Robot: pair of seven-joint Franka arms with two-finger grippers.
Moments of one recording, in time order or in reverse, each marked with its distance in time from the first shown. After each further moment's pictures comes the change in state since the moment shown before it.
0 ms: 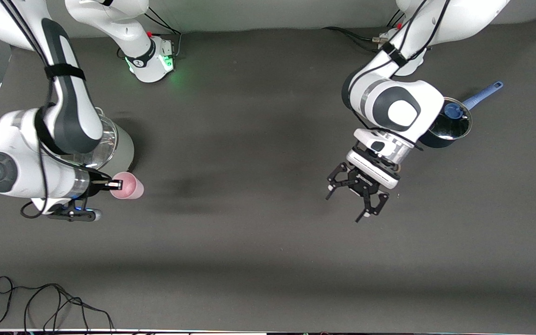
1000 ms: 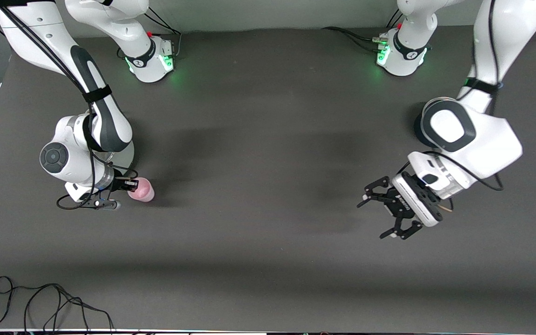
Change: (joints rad) left arm 0.160 -0.077 0.155 -0.057 1.230 -0.693 -1.192; right arm 0.001 -0.004 -0.041 -0.401 0.000 0.529 -0.081
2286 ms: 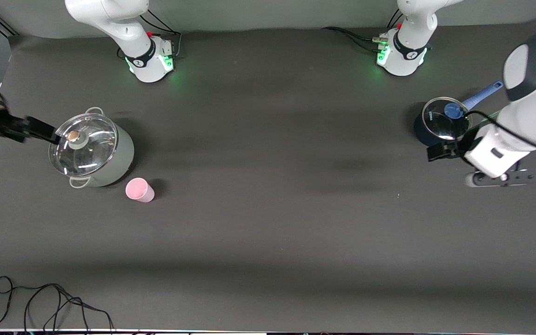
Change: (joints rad) left arm 0.017 -0.229 0.141 0.203 0.720 -0.935 -1.378; right arm 0.001 -0.362 -0.115 0.531 -0.002 -0.874 -0.003
